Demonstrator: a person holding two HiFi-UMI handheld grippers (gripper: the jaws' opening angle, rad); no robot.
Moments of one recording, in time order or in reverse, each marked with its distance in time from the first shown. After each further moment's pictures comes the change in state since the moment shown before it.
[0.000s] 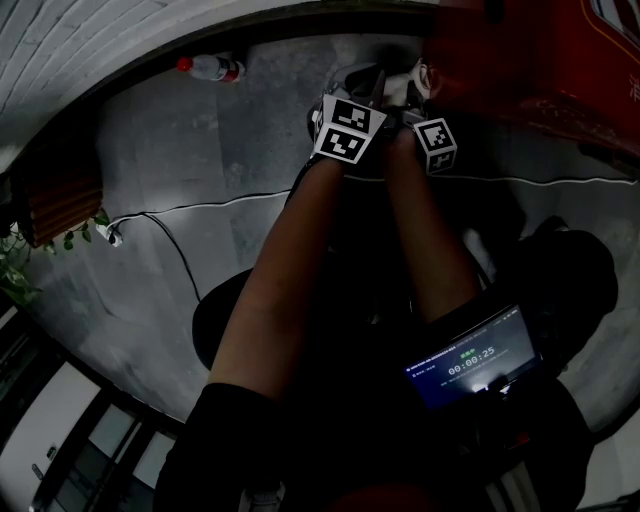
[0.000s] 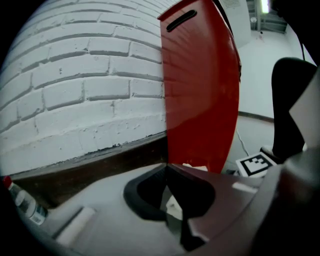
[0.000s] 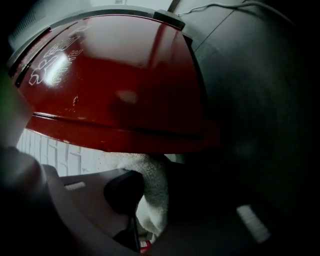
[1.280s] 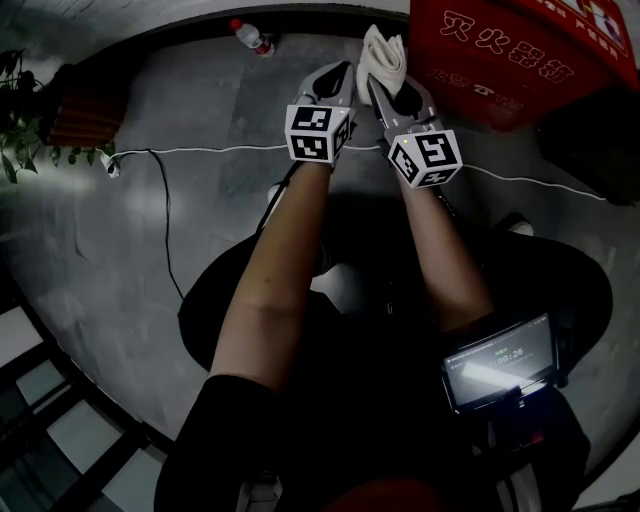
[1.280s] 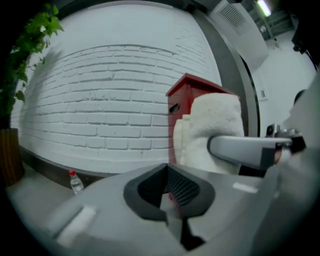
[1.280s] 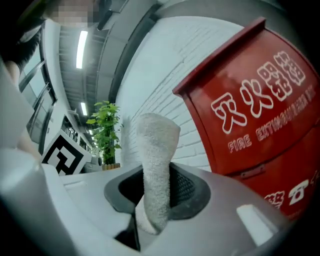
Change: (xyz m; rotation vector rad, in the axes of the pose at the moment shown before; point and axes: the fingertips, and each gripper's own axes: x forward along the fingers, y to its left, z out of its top) left arm -0.189 -0.069 0.097 -0.214 -0.328 0.346; right arm -0.252 0.278 -0.014 -1.215 0.252 0.965
